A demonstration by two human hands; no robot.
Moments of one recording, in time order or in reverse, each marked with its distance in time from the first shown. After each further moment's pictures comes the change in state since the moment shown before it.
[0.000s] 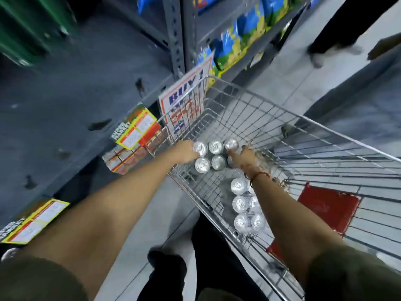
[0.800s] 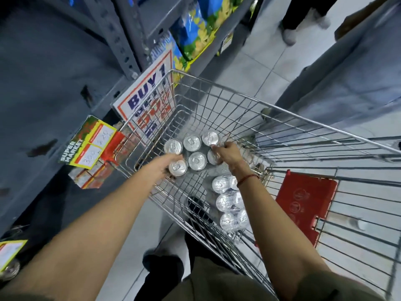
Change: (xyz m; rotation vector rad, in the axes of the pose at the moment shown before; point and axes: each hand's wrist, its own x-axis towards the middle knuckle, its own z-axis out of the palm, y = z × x) left_hand 0.028 0.012 0.034 -0.993 -0.149 -0.467; right_hand 0.003 0.003 -0.025 0.470 -0.034 0.142
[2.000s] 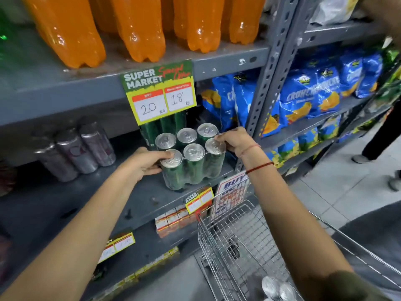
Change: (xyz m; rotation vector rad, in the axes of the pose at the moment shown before) left_hand -0.271 0.022 -0.228 -0.391 0.574 0.538; right_hand -0.186 -0.308 0.134 -0.005 -0.369 -0.598
